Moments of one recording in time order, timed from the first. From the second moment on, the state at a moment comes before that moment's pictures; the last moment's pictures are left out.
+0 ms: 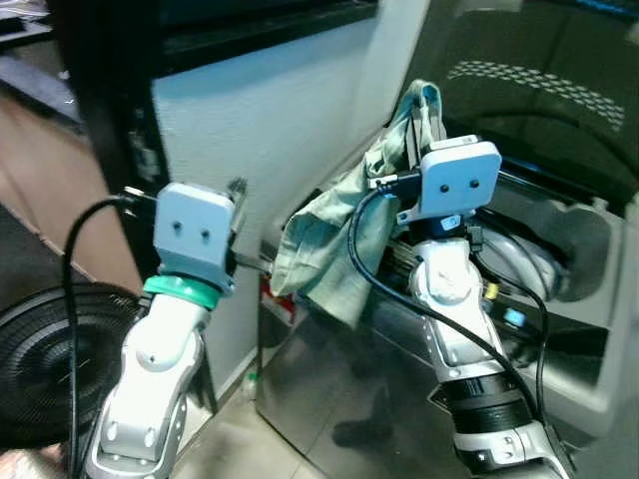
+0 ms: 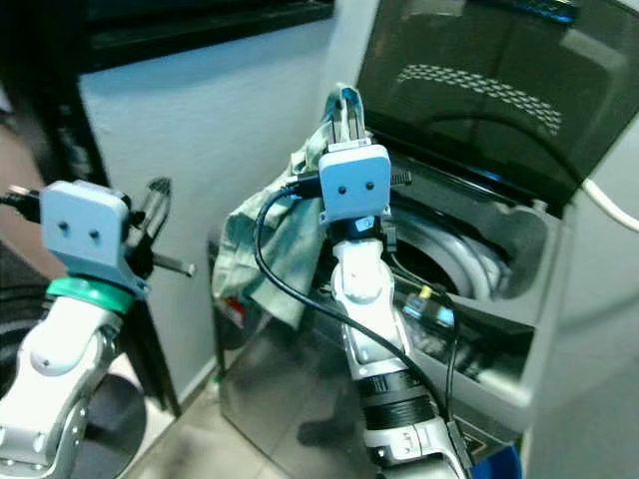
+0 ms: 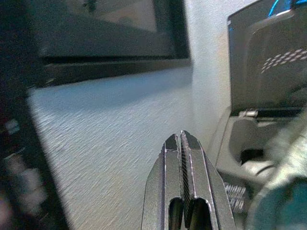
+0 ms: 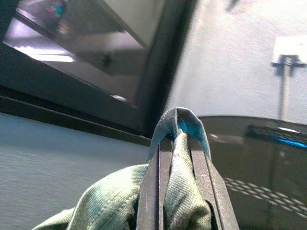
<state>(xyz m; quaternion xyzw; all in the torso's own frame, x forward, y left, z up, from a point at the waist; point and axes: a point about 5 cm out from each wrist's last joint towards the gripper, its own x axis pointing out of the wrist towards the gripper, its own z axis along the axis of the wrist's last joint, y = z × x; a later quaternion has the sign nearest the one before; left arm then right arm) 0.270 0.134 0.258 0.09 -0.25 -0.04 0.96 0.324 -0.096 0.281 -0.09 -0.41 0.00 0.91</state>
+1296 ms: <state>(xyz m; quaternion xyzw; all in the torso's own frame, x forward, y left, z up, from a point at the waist) 0.281 0.122 0.267 0.08 -0.26 -0.04 0.96 0.325 -0.095 0.274 -0.08 -0.40 0.02 0.91</state>
